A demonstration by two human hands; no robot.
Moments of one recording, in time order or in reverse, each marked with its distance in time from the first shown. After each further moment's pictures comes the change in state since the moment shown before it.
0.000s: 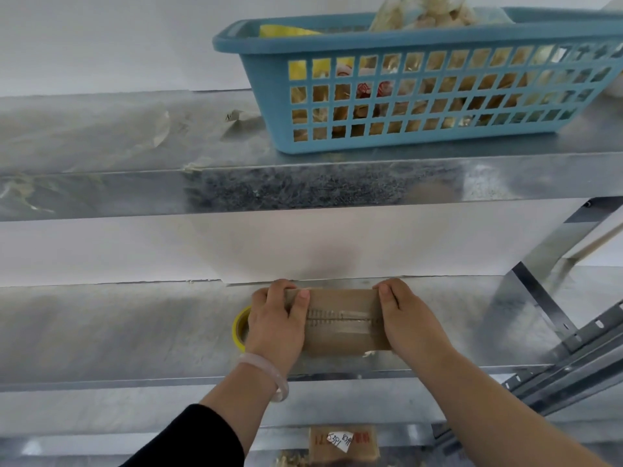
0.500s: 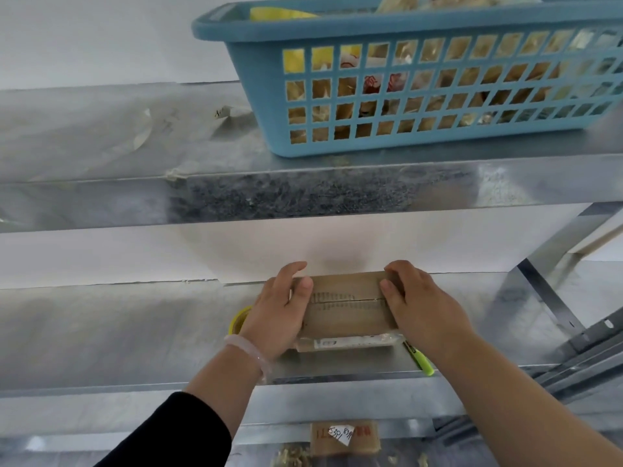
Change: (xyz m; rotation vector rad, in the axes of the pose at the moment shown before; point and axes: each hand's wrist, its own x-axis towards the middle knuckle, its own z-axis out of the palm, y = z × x) left_hand 0.027 0.005 -0.014 0.025 -0.266 0.131; right_hand 0.015 -0.002 -0.022 -0.335 0.064 -0.191
